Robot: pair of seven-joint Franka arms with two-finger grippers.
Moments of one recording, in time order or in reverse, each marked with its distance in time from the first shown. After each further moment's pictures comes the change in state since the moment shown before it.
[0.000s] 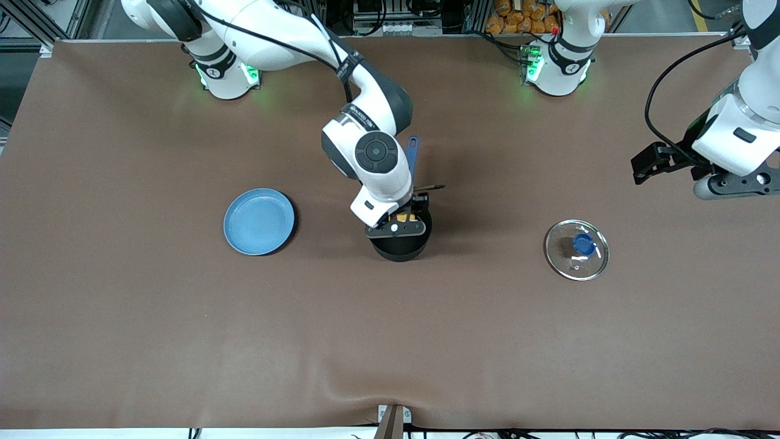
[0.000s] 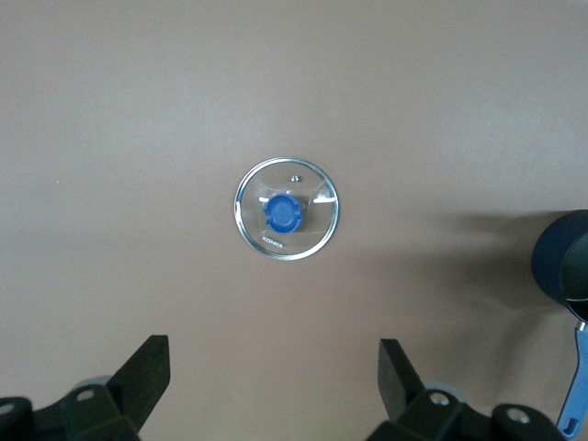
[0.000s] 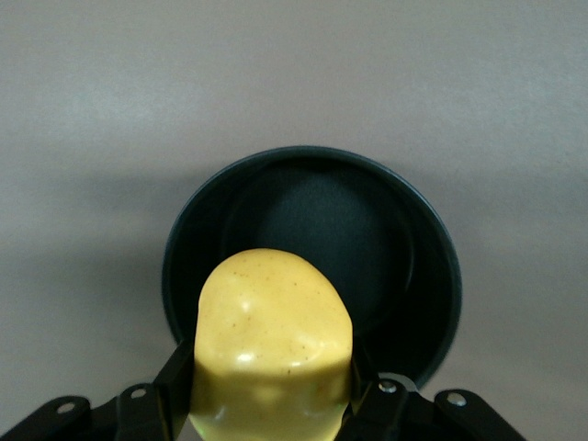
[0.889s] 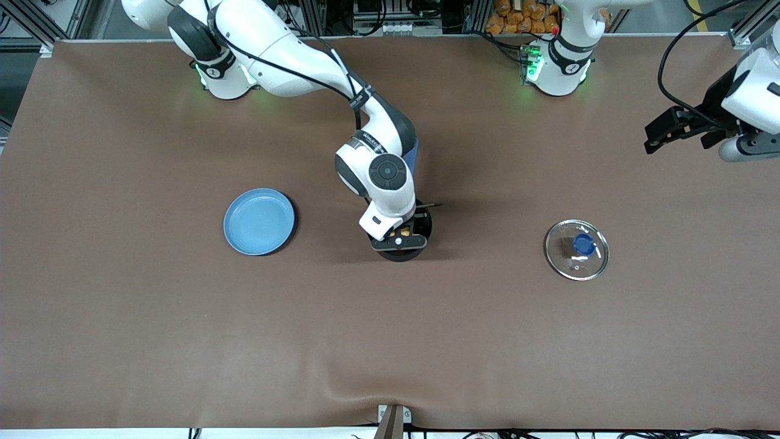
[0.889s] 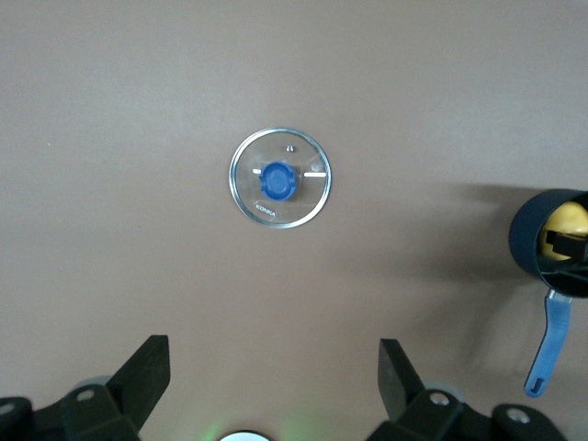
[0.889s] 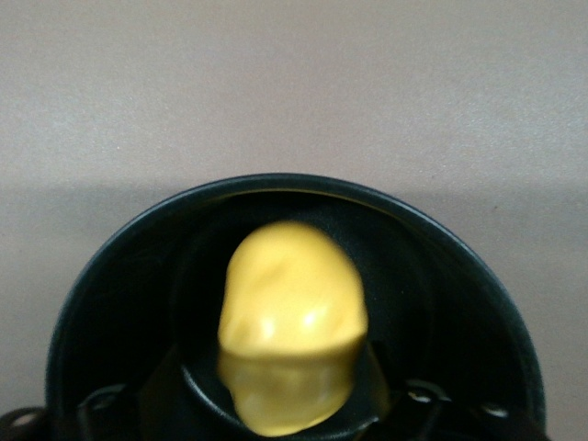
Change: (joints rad) left arm -0.204 -0.135 0.255 -0.093 -0.091 -0.043 0.014; right arm 0.021 0.110 -0.016 0.005 -0.070 0.111 0.025
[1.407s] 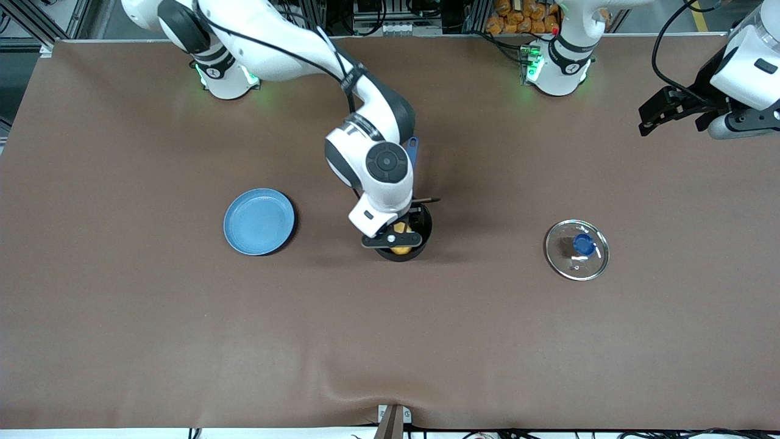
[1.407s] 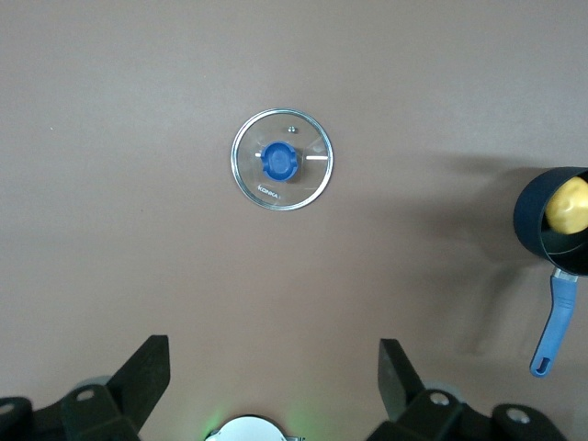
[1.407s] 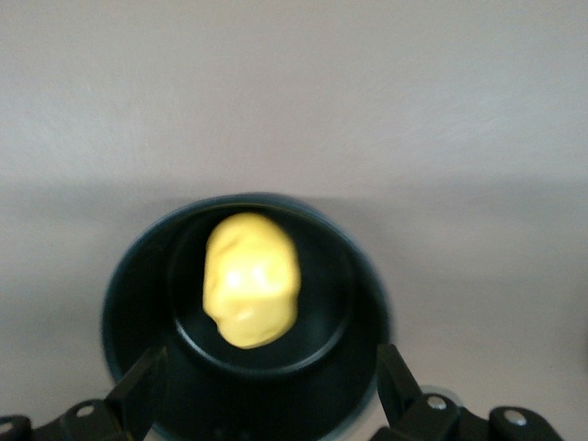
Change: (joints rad) left arm -0.007 -0.066 0.001 -0.066 0.000 -0.004 0.000; right arm -0.024 -0.084 -0.027 0.173 -0.019 -0.320 0.001
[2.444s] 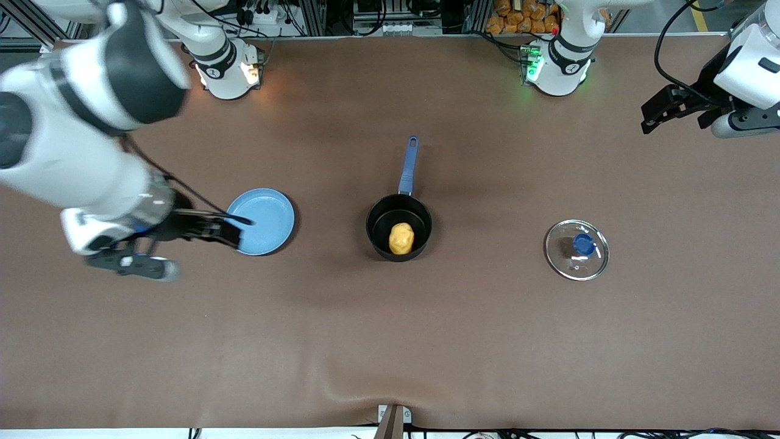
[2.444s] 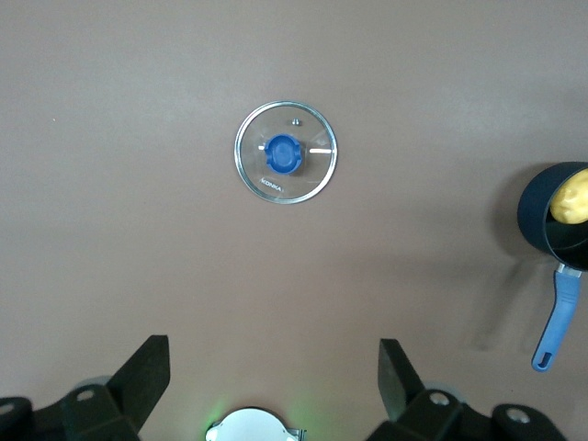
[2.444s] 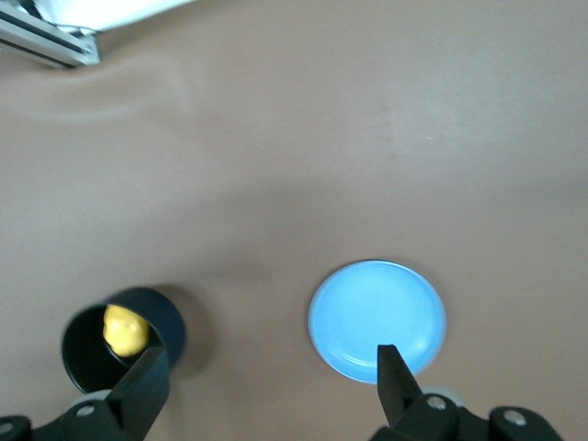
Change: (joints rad) left arm 0.001 0.000 0.005 0.004 0.000 -0.024 0.000; right arm -0.656 -0.310 0.232 0.058 -0.002 -0.361 -0.258
